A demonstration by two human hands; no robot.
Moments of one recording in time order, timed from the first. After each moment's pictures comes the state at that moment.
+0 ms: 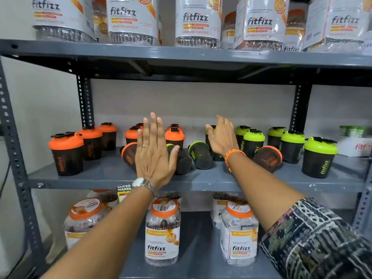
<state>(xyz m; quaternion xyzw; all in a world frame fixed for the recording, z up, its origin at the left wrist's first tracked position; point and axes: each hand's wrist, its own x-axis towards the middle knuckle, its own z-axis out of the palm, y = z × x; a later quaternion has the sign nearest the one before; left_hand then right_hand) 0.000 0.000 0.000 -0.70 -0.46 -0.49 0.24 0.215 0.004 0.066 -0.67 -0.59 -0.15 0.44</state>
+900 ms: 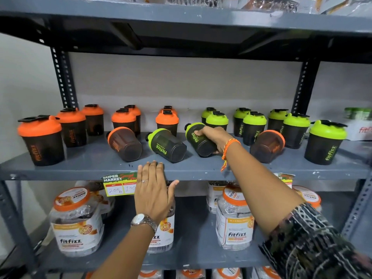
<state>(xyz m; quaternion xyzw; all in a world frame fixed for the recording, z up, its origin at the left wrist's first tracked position) 0.020 0.009 -0.126 -0.74 -0.54 -0.34 0.22 0.236 0.050 0.031 -0.68 -0.42 0.35 0.50</state>
